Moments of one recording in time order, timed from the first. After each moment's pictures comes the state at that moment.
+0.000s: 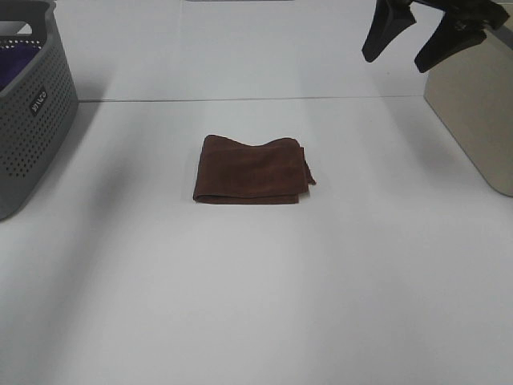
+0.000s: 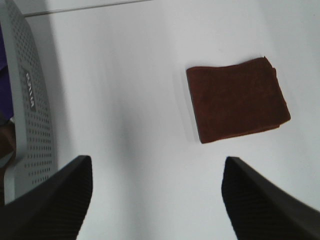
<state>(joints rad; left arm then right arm) -0.17 1.71 -1.84 -0.17 1.21 0.00 0.13 1.90 -1.79 0.31 1.21 -0.15</state>
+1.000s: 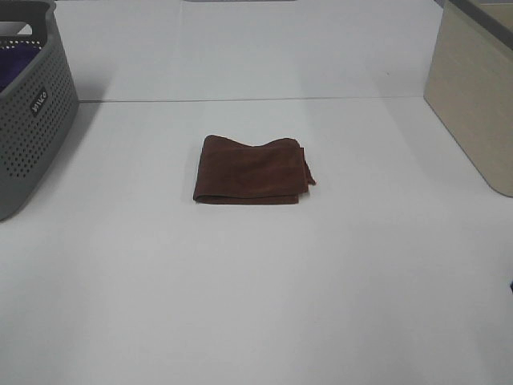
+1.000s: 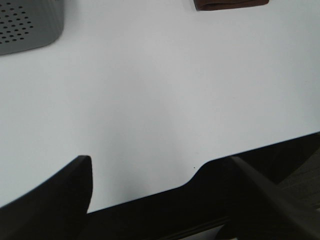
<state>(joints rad) -0.17 0.40 -0.68 -0.16 1.18 0.01 0.13 0.90 -0.66 0.17 1.06 -0.12</state>
